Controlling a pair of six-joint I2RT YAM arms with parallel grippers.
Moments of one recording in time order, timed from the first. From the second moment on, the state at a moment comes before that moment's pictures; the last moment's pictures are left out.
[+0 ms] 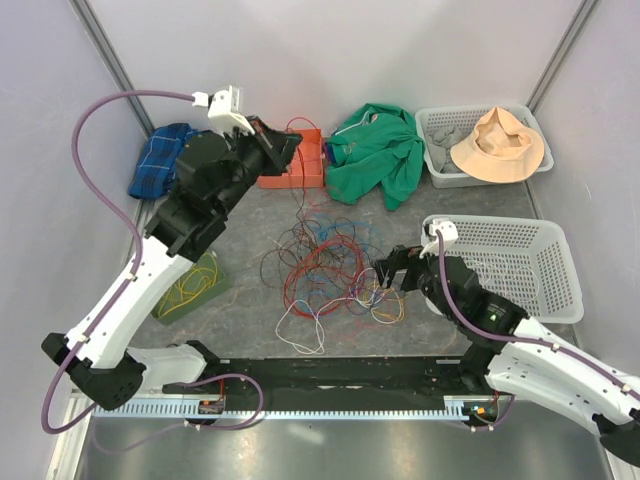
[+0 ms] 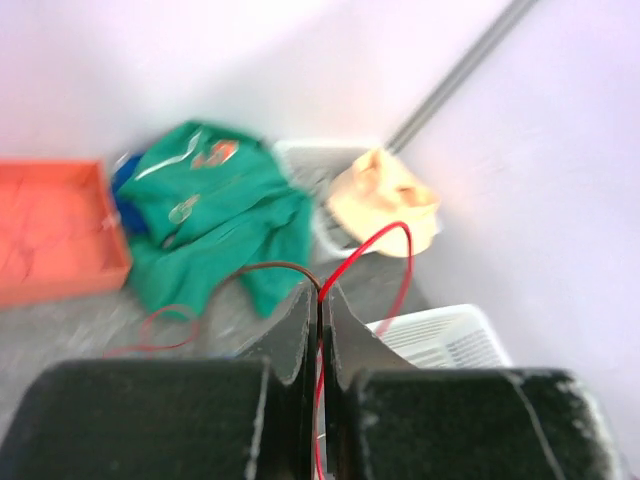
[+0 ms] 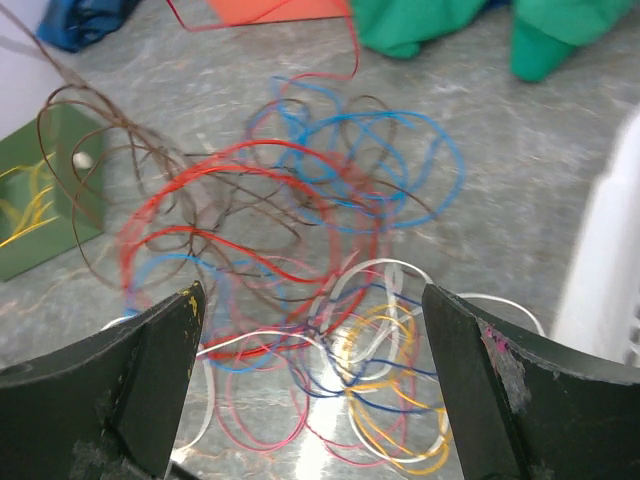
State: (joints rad) left arm -0.64 1.21 1.45 -0.25 -0.16 -0.53; right arm 0.87 0.67 0.56 -0.23 0.39 0.54
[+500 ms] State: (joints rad) left arm -0.65 1.26 1.52 -0.34 0.04 -0.52; right arm 0.87 0.86 0.79 0.14 0.25 0.42
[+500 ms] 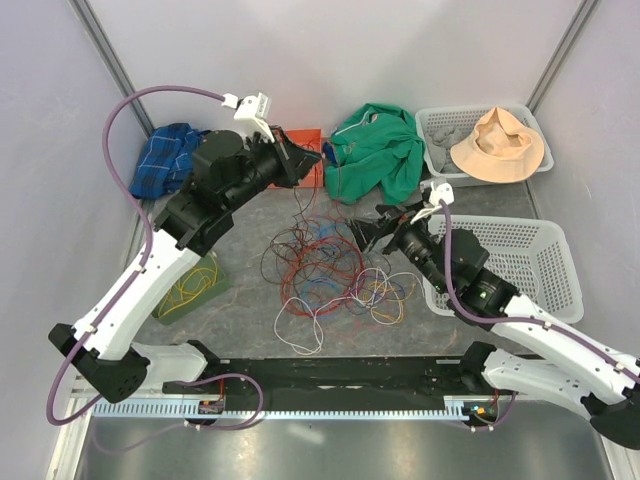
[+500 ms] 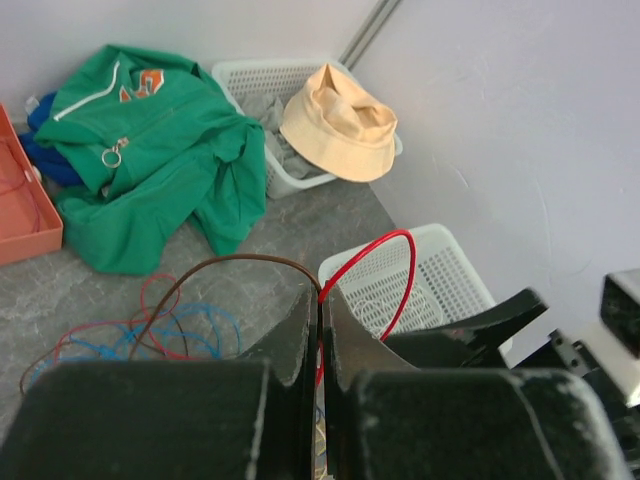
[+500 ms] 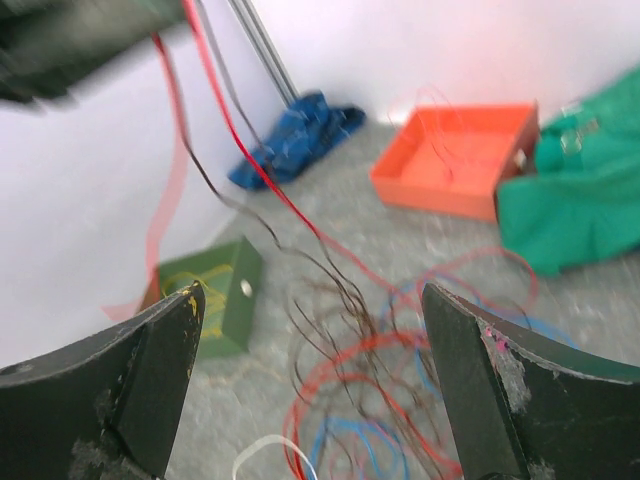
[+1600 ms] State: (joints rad) left arm -0.65 1.12 1.22 -0.38 0.00 -0.51; right arm 0.87 1.16 1.16 0.15 0.33 0.30
